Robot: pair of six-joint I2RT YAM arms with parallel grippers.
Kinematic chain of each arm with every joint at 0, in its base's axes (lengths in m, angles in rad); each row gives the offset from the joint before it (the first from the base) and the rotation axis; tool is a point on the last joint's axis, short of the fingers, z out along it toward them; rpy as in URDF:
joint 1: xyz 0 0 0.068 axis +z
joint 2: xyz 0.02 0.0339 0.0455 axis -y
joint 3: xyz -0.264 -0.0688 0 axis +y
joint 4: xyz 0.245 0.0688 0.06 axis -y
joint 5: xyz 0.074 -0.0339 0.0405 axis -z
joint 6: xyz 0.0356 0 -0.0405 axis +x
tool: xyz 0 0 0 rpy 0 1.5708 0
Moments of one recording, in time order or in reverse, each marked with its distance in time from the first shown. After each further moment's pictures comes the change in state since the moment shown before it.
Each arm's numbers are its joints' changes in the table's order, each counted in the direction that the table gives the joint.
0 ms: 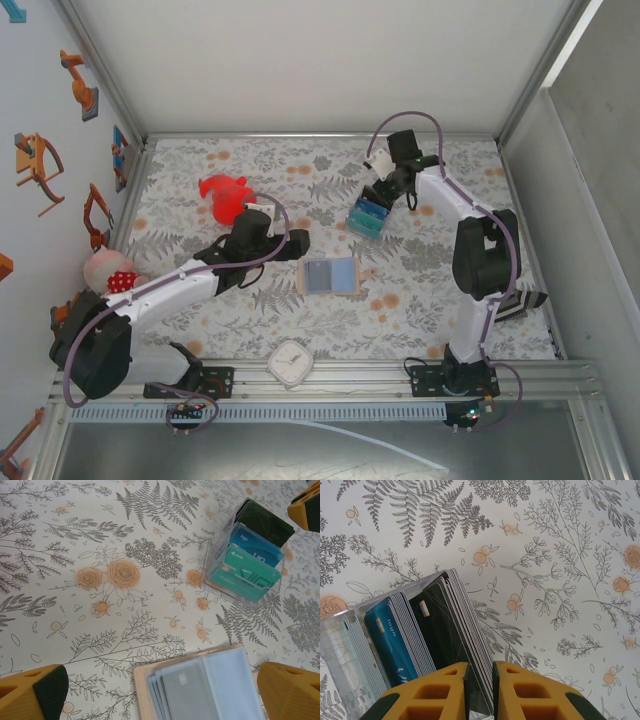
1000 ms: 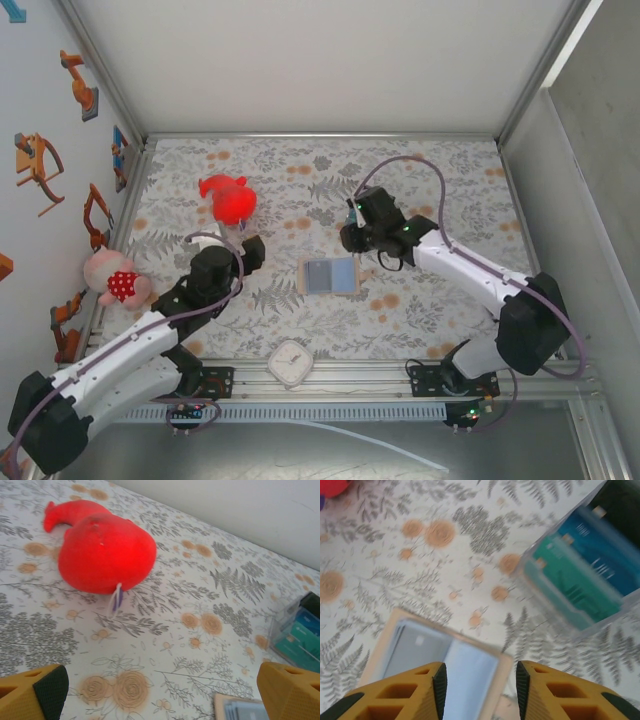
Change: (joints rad) left arm 0.011 0.502 0.311 -0.017 -0.422 -0.103; right arm 0.400 0.504 0.513 0.124 0.108 0.739
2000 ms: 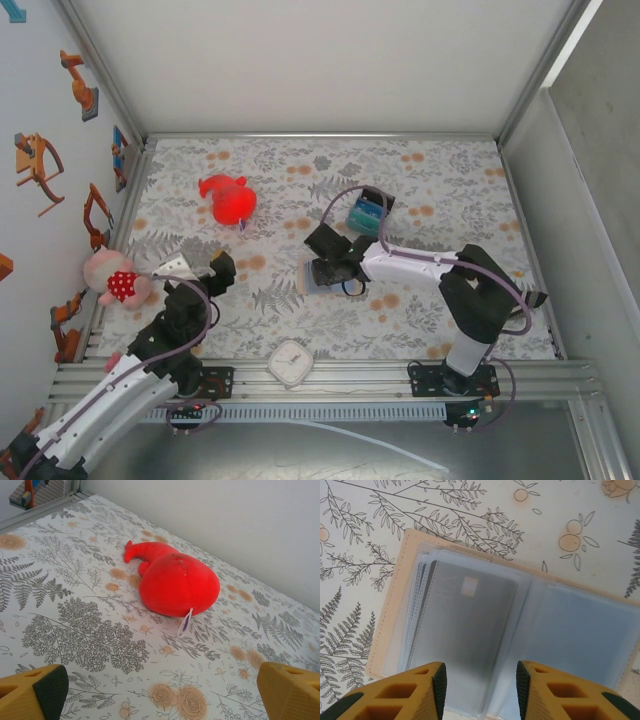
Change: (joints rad) left arm 0.001 0.467 0.194 -0.163 -0.229 -0.028; right arm 0.229 -0.294 -0.029 0.015 0.062 0.273
